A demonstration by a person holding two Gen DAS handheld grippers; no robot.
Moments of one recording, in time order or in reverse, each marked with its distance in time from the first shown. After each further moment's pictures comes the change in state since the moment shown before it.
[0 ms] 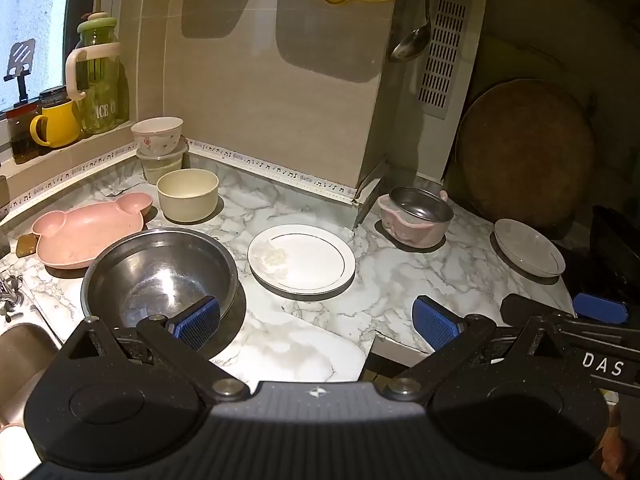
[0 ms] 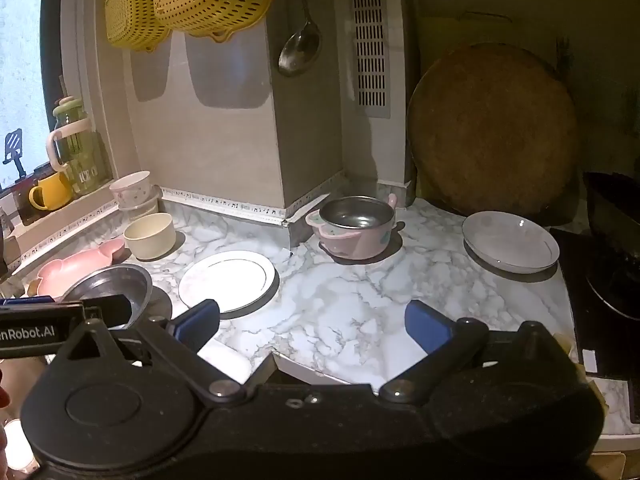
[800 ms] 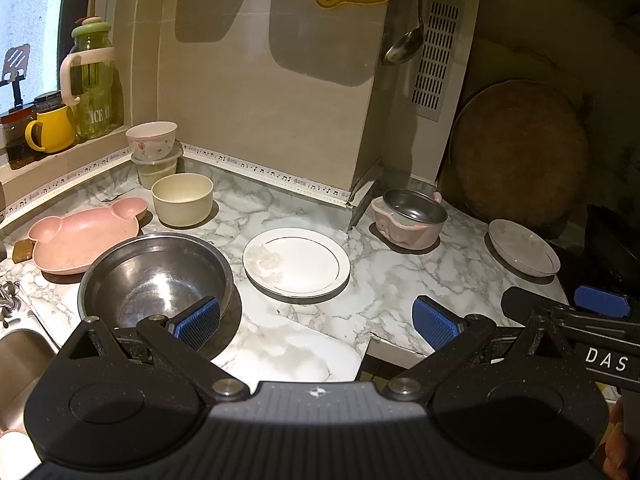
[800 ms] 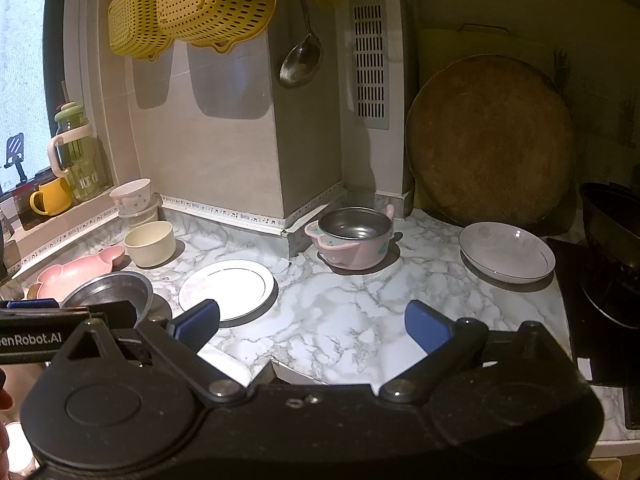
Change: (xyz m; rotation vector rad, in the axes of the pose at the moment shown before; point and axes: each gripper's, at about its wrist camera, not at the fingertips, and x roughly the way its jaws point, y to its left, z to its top) left arm -0.003 -0.005 0.001 0.015 -0.011 -0.011; right arm -0.006 0.001 0.001 -0.014 -0.030 -0.003
